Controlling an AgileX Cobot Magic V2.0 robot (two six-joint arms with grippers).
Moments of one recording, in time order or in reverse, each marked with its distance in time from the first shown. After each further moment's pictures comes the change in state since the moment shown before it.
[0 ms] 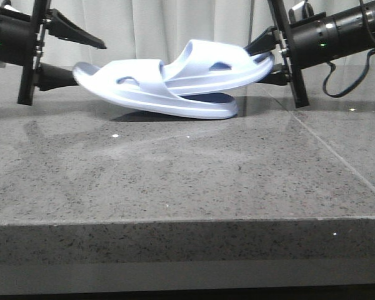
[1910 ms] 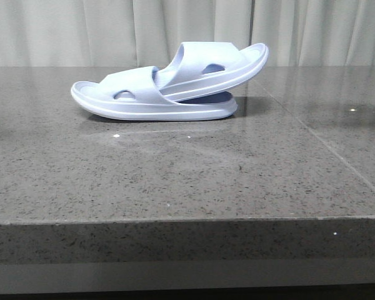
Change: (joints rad) left arm 0.102 -0.804 0.407 0.609 -0.639 0.158; right arm 0.152 -0.751 0.320 -1.098 -0.574 0.161
